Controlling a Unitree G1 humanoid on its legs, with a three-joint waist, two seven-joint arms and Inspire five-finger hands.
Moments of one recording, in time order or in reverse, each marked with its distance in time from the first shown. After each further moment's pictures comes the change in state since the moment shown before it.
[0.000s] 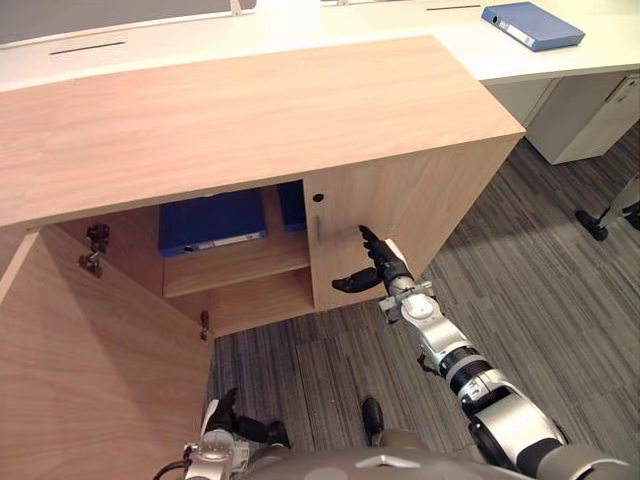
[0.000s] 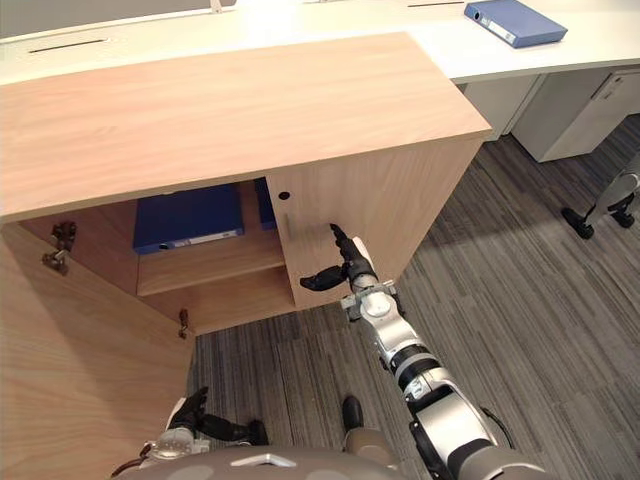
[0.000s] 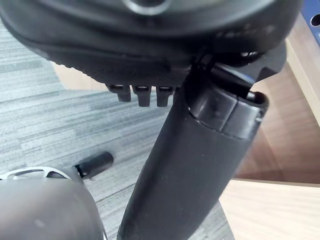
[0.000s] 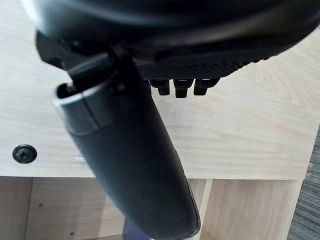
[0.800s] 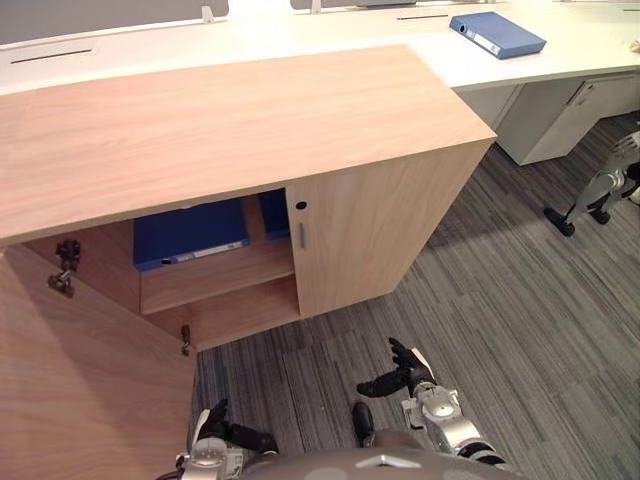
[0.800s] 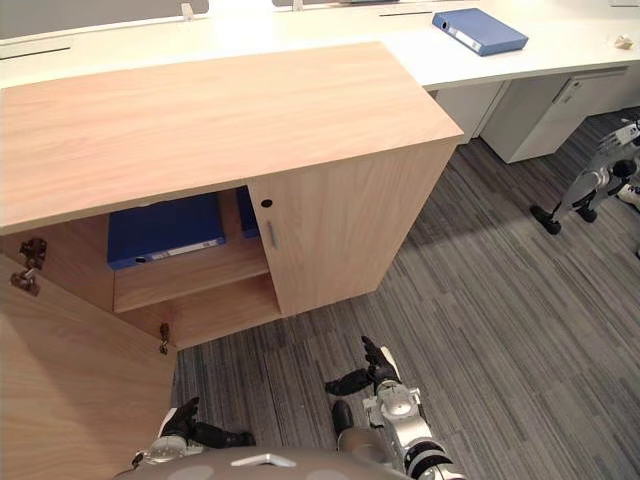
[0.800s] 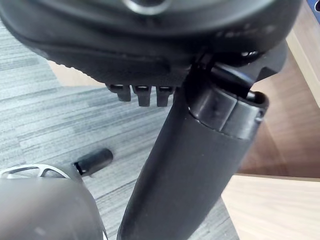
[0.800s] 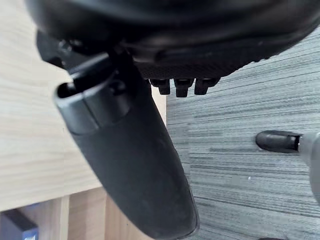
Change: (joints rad) left arm 0.001 -0.006 0.077 0.013 0.037 0.020 -0.013; right arm 0.410 0.072 -0.210 0.166 -0.116 0.023 0.019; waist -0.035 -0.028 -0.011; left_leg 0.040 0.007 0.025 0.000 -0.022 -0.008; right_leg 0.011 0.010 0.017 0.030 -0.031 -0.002
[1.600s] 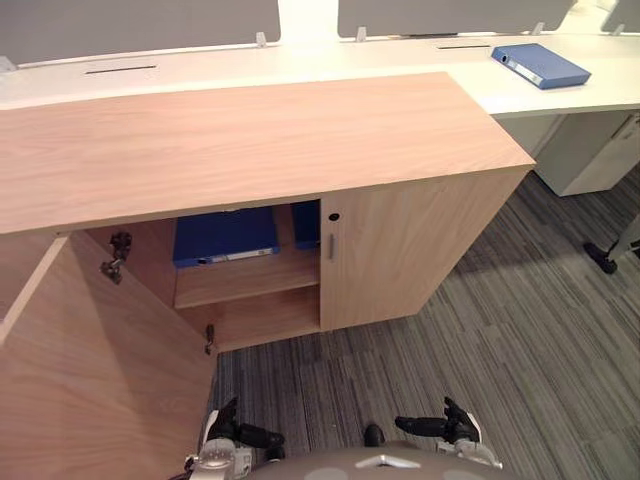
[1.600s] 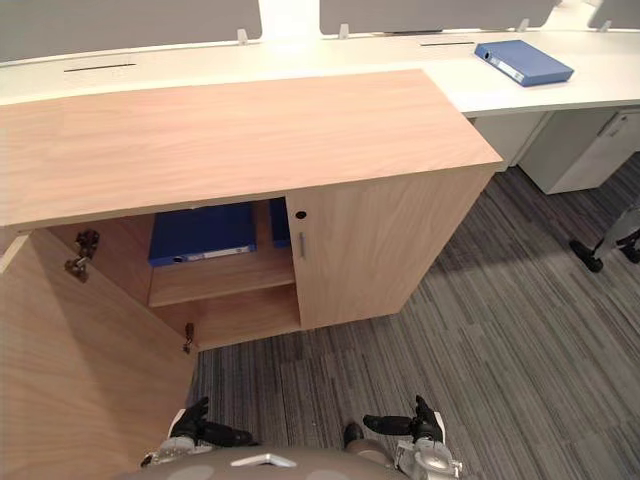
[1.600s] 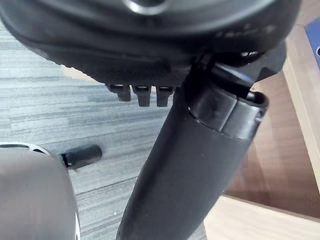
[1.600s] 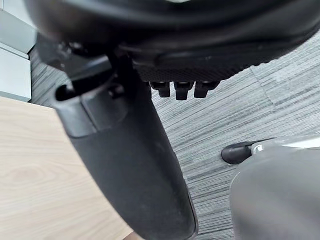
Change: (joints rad) left arm 0.019 -0.035 -0.016 -0.014 -0.084 -0.009 0.013; right arm 0.136 0.030 -0.304 0.071 0.098 -0.003 -0.052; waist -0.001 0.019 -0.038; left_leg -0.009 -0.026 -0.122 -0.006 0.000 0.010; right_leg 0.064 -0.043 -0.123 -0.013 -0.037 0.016
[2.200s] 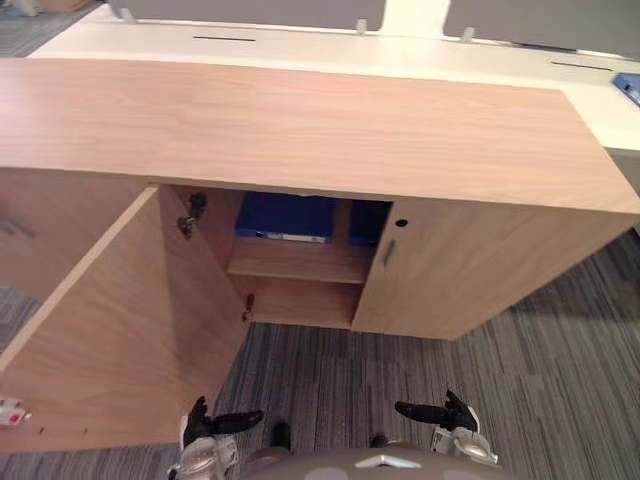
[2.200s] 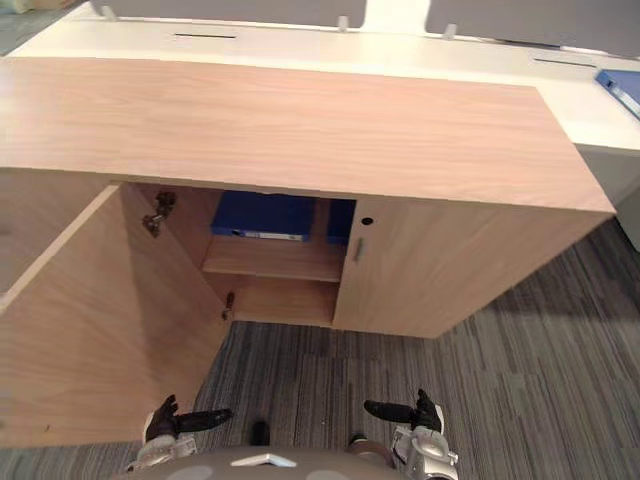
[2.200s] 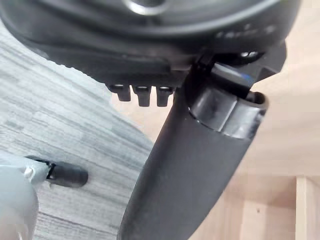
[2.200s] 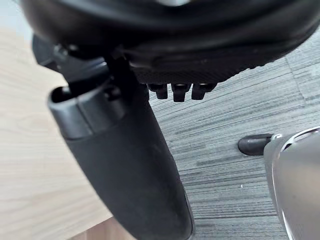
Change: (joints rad) left arm 0.045 -0.016 0.218 -0.086 -0.164 -0.035 0.076; right arm -0.060 0.017 -0.044 0.038 0.028 0.000 -0.036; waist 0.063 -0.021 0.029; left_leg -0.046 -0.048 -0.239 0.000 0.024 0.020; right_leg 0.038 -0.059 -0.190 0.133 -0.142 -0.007
